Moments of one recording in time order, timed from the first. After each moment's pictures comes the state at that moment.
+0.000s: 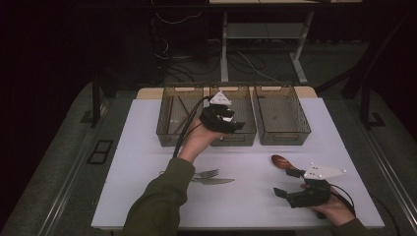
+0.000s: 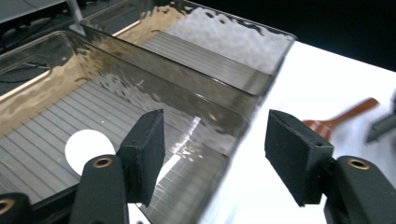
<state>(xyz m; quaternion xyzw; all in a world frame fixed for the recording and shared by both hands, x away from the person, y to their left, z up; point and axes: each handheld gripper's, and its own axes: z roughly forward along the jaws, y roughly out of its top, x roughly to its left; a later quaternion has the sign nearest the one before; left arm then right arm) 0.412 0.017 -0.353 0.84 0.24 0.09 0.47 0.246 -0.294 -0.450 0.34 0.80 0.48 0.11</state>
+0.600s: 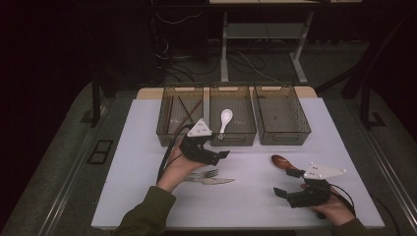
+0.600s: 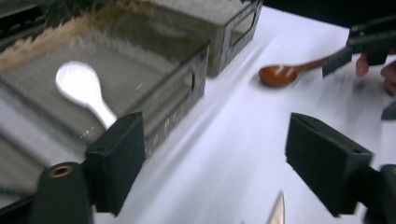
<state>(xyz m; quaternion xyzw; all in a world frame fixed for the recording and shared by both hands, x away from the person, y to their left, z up) 0.337 0.072 -0.385 0.84 0.25 0.10 0.47 0.247 -0.294 -0.450 0.34 0.80 0.48 0.11</state>
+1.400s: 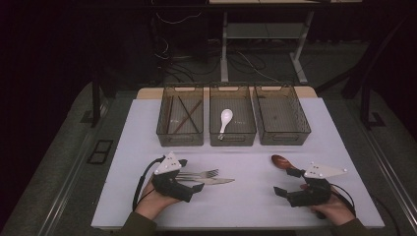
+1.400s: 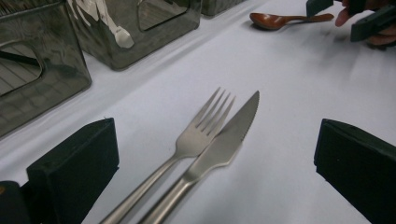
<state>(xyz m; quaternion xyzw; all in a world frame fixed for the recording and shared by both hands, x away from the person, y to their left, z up) 0.268 0.140 -0.429 0.82 0.28 0.10 0.48 0.247 -0.294 -0.448 0.35 0.80 0.48 0.11</state>
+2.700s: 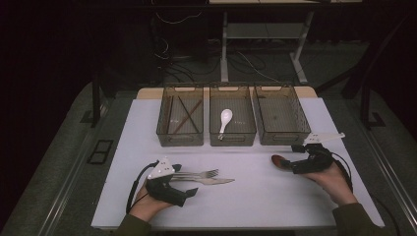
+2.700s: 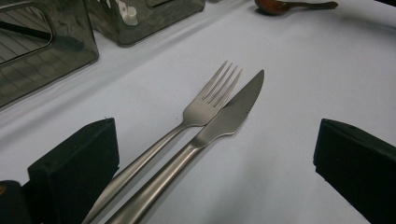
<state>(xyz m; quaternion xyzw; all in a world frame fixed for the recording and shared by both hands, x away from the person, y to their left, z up) 0.263 0.155 -0.439 0.82 0.29 0.09 0.48 0.322 -0.311 -0.417 0.39 0.81 0.42 0.10</state>
